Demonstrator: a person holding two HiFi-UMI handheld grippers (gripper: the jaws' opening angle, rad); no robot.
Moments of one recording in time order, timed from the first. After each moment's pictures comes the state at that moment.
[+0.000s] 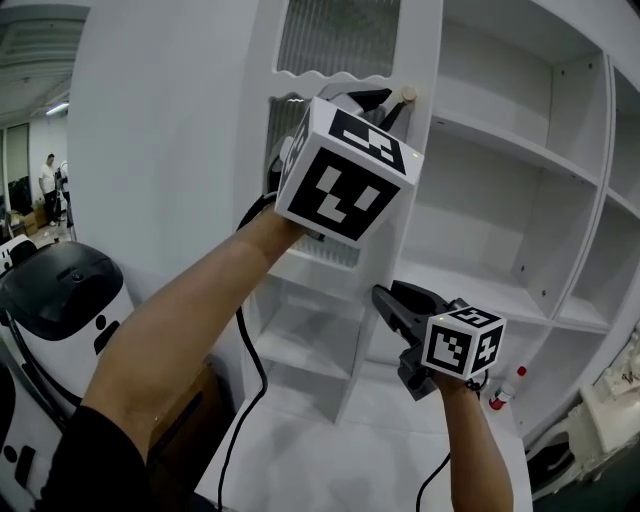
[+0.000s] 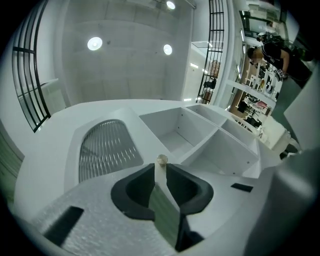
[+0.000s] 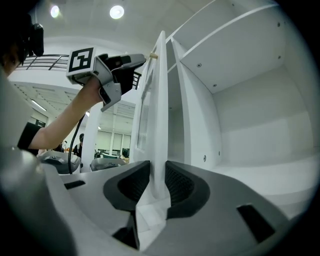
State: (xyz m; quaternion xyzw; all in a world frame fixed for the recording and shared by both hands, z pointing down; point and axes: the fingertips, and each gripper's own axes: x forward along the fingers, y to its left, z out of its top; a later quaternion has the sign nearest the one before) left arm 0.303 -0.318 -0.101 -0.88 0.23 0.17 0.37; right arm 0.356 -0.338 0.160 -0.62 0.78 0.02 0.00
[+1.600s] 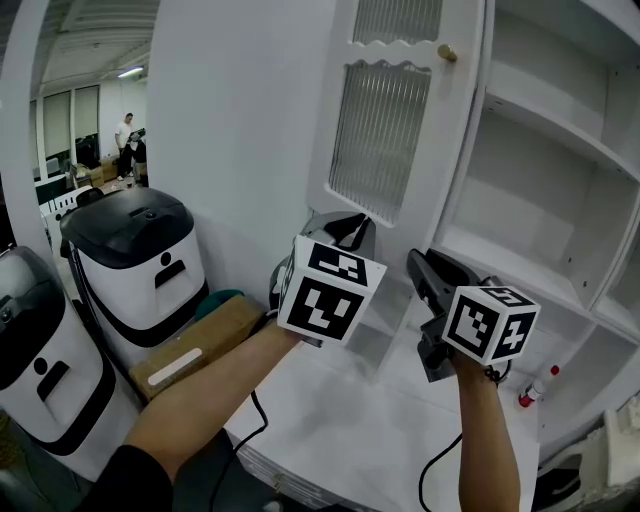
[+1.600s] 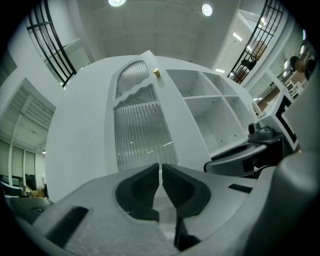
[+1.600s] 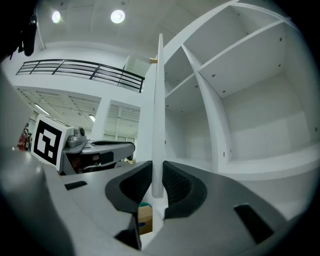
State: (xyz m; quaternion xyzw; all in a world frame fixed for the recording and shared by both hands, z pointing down) left arm 0.227 -0.333 0.130 -0.92 0.36 0.02 0.15; right arm 0.294 -0.294 0.158 -0.61 0.79 0.02 0.02
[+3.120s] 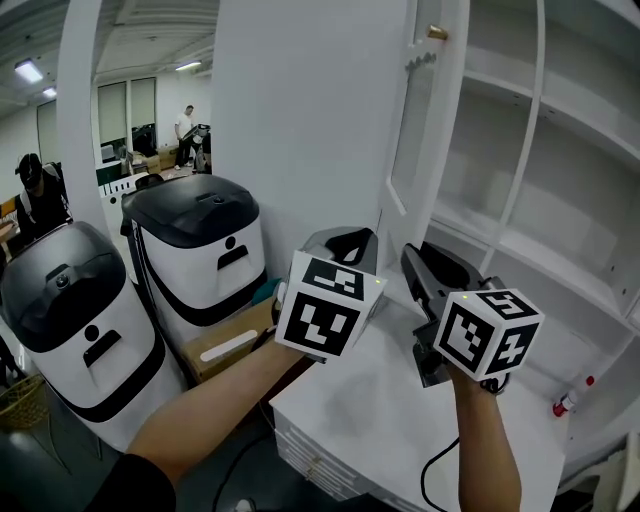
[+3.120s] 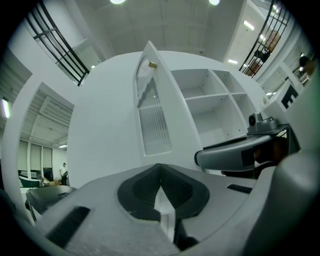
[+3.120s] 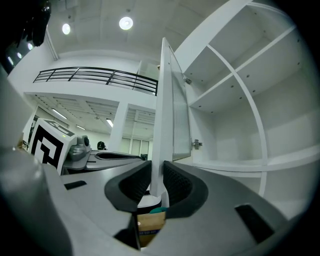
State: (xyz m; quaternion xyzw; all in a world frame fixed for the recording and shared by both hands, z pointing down) left arm 0.112 -0.300 0.162 -0.90 0.43 -0.01 0.11; right arm 0.160 -0.267 0.159 -0.53 0.84 0.05 0.02
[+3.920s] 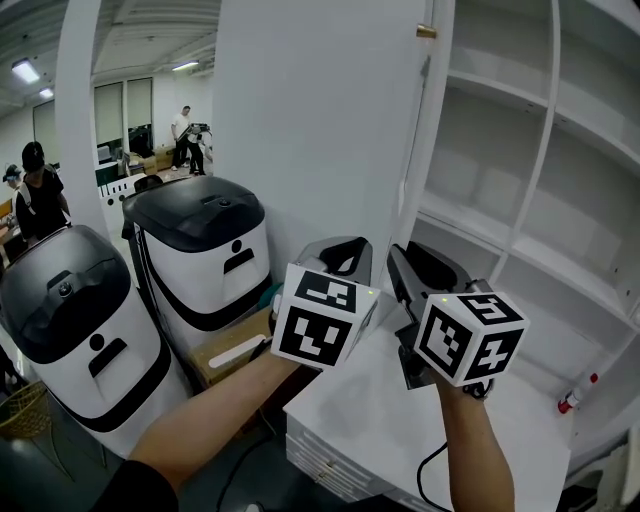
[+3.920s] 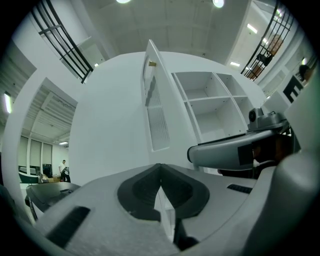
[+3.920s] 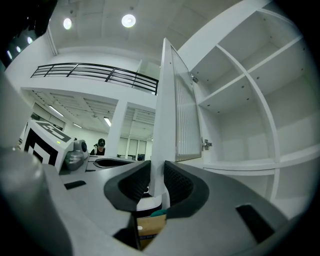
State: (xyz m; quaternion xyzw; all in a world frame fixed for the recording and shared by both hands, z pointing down) left arm 0.063 -0.312 0.174 -0.90 0.43 0.00 0.10; right arm 0.100 -0.281 0.160 -0.55 0.83 0.06 0.02
